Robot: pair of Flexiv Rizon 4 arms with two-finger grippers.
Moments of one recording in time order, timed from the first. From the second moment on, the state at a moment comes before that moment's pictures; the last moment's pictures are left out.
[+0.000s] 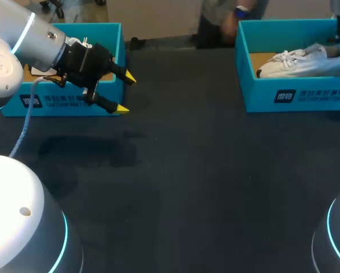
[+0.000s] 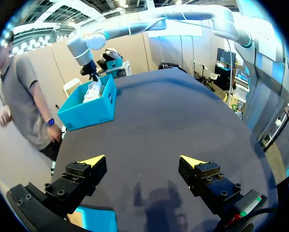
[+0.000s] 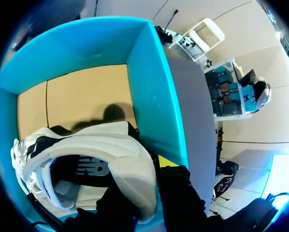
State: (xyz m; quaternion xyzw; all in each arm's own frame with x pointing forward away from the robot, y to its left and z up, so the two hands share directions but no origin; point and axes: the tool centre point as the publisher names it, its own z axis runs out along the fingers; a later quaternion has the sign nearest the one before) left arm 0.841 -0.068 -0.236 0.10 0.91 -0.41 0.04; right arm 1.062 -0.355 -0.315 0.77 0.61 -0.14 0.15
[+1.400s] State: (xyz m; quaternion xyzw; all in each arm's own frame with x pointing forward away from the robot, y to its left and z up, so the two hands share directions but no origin) left arm 0.841 -0.068 -0.236 0.10 0.91 -0.41 0.04; right arm 1.015 -0.349 -0.347 0.77 0.60 -0.14 0.14
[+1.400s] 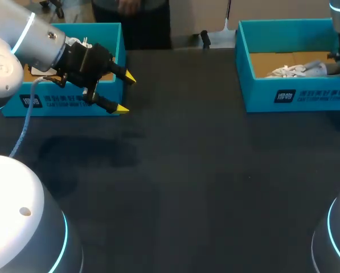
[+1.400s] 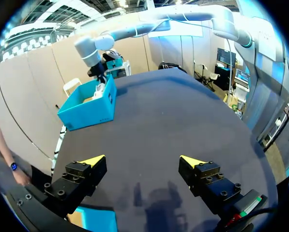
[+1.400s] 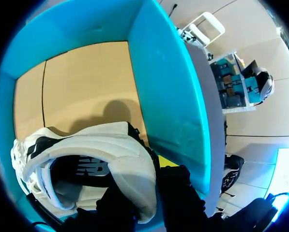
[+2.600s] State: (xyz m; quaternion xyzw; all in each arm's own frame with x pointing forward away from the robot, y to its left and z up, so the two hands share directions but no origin) left arm 0.841 -0.068 -0.236 0.10 0.91 -0.41 0.04; right arm 1.023 -0.352 -0.363 0.78 0.60 -0.12 0.14
